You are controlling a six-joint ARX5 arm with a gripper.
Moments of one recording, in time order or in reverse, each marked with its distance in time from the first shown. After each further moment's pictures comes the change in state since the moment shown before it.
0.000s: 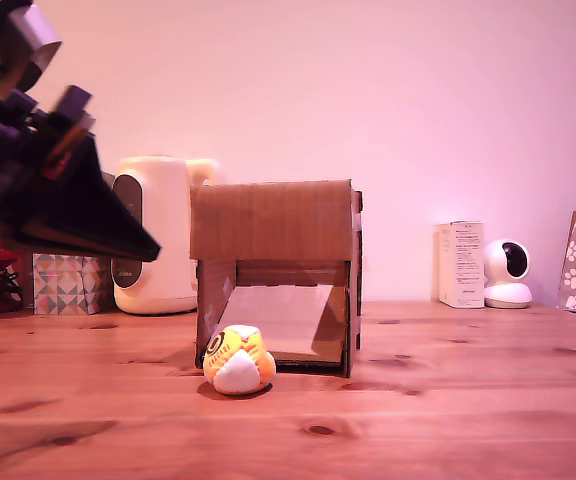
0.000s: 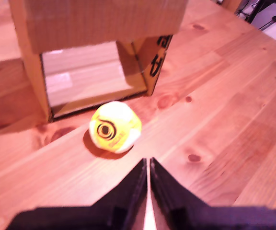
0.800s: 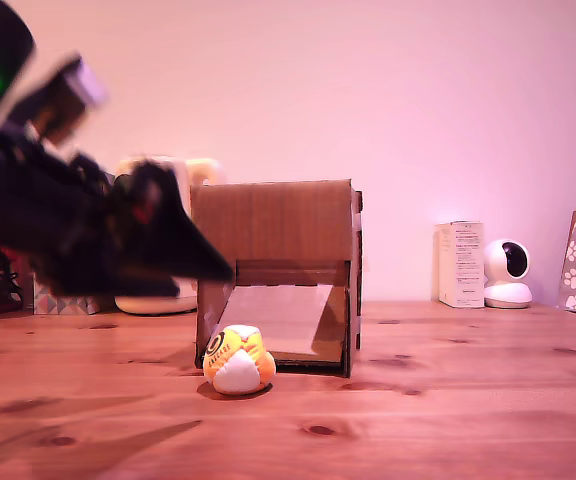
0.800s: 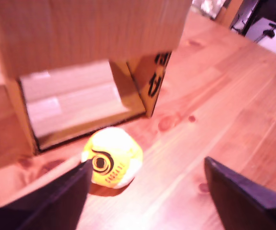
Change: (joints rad) arm -0.029 0.322 0.000 0.366 -0.008 0.001
